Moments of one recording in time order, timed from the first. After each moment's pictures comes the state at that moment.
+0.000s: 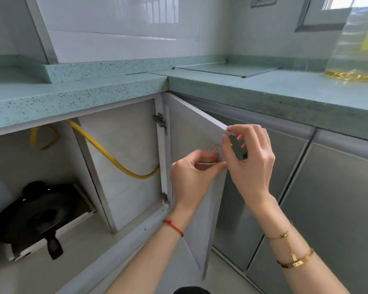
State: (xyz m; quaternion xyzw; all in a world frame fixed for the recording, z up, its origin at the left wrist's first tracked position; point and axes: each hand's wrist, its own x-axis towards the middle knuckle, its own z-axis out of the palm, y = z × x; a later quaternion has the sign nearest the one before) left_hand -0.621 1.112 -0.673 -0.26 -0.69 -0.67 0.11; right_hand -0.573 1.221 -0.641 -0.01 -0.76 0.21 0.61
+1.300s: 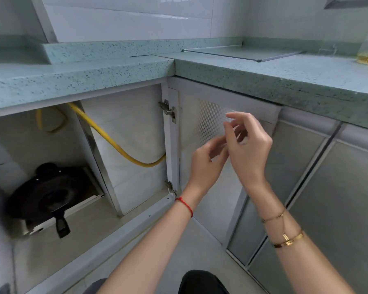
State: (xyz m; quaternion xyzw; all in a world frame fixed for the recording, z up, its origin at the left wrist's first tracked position) left_hand -0.656 1.157 -0.697 -0.32 -0.67 -0.67 0.04; right_hand -0.616 1.242 -0.655 -0.01 -0.76 0.31 0.58
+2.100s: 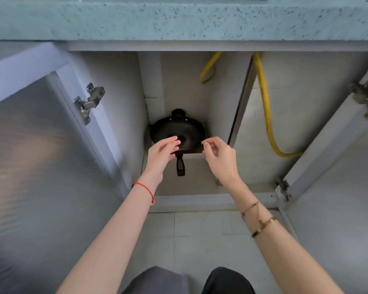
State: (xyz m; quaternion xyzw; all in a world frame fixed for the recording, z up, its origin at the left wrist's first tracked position) left_hand -0.701 0.759 -0.808 0.21 -0.64 -0.72 0.14; right_hand -0.746 0.925 -0.806 0.15 -0.85 0.50 0.06
